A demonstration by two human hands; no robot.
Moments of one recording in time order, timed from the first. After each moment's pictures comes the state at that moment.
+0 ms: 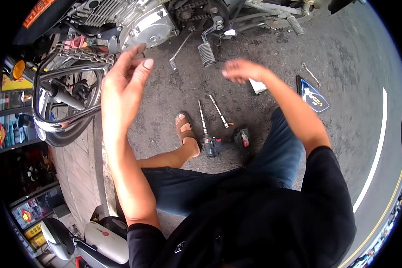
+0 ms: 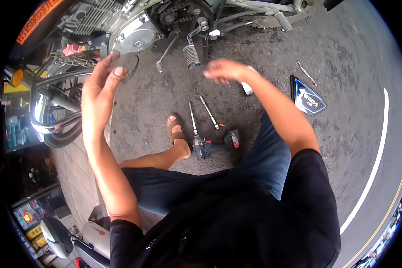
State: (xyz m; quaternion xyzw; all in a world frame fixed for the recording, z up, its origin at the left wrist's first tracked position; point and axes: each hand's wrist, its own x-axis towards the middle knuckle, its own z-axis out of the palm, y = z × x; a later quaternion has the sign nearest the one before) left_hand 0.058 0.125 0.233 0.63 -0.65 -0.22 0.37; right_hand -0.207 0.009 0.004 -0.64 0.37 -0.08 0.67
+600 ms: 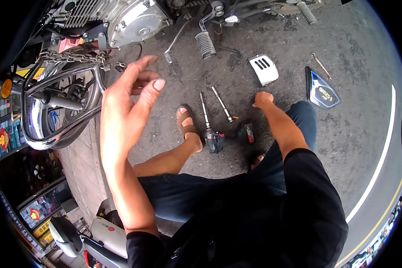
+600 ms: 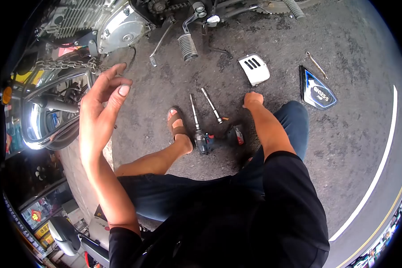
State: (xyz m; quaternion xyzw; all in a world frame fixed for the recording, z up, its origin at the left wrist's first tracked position) left_hand 0.033 0.131 0.229 0.64 -0.68 -0.28 0.22; right_hand -0.244 0.102 -0.202 -0.65 0.63 0.32 0.27
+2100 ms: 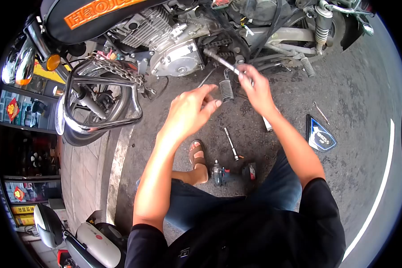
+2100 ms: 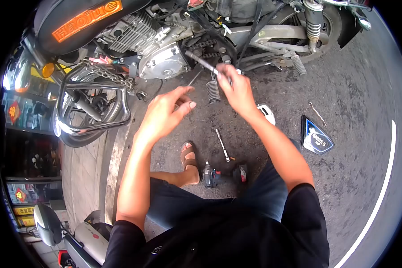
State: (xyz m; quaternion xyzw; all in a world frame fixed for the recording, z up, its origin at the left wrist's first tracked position) left_hand 0.012 0.107 0.220 0.61 -0.74 -0.22 0.18; right_hand -0.170 0.019 0.102 -0.68 0.41 -0.51 0.34
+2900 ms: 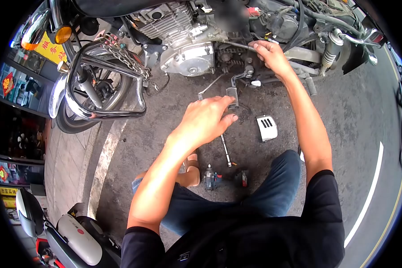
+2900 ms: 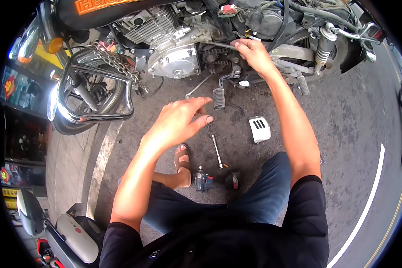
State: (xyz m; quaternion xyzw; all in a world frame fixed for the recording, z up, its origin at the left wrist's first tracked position) left_hand 0.021 0.119 0.216 0.57 -0.78 -0.16 0.19; right_hand -0.176 -0.090 0.170 -0.70 0.41 -0.37 0.45
